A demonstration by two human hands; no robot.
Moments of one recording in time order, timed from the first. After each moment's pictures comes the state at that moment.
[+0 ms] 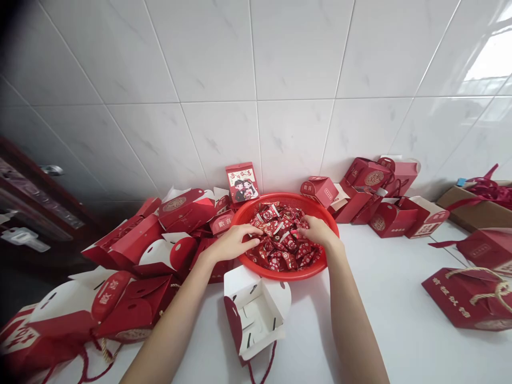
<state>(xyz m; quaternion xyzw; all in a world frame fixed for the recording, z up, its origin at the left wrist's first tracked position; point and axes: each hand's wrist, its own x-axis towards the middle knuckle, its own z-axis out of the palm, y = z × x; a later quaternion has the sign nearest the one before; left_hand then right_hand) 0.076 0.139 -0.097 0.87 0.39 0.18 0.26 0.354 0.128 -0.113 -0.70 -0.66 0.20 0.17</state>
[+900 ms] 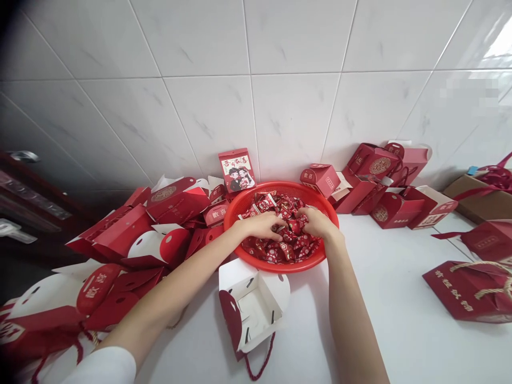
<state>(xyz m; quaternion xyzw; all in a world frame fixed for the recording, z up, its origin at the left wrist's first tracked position) 0.156 0.190 -0.114 0.94 0.27 -0.01 0.20 0.366 0.139 -0.125 -0.67 -0.71 0.18 0.12</state>
